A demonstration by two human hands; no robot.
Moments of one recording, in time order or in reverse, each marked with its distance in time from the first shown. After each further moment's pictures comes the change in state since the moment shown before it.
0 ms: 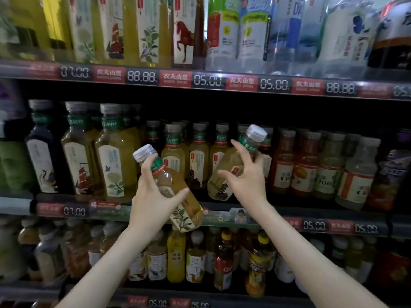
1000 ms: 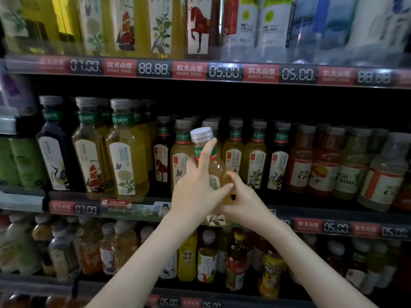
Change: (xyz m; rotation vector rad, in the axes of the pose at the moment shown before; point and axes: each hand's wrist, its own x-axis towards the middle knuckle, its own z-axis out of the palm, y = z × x) left_hand 0.015 0.039 0.033 0.246 -0.147 0.161; right_hand -0.028 -0.013 0.016 0.189 -0.553 0.171
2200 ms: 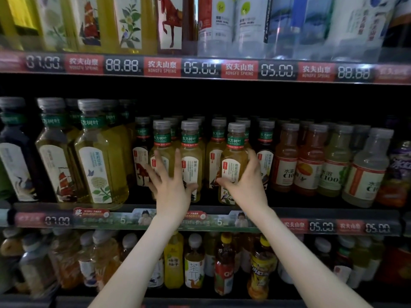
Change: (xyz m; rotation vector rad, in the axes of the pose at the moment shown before) left_hand 0.029 -0.057 0.069 0.187 0.002 -0.212; right_hand 0.043 0.052 -0.030 -0.231 0.534 0.025
